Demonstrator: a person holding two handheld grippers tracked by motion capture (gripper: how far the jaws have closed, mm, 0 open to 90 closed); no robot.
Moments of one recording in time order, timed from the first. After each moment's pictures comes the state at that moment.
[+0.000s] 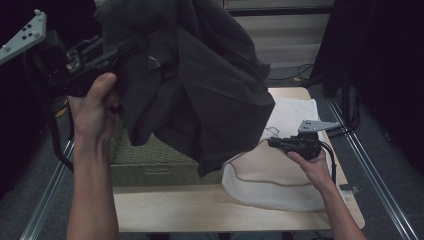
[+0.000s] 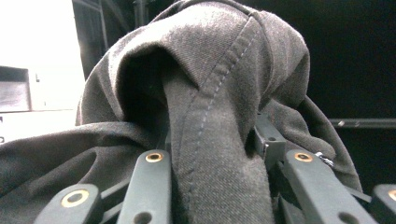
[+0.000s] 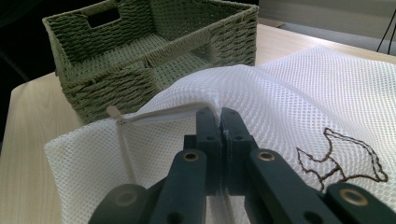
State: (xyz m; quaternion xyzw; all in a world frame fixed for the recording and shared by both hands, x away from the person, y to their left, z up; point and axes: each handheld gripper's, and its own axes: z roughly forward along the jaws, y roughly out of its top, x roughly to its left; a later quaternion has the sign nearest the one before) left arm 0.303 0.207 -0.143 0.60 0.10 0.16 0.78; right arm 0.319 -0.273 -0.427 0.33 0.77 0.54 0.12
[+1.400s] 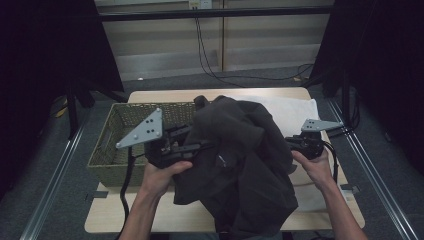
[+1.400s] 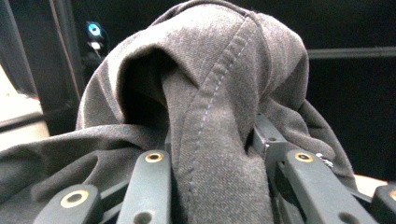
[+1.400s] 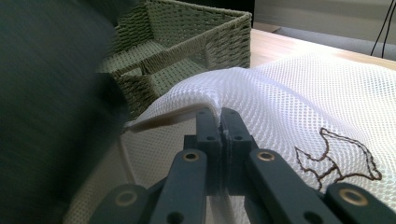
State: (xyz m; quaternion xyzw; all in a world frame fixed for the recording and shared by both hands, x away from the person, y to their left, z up) left arm 0.274 0.124 -0.294 0.70 0.04 0.06 0.71; right arm 0.317 -0.278 -0.425 0.34 0.76 0.54 0.12
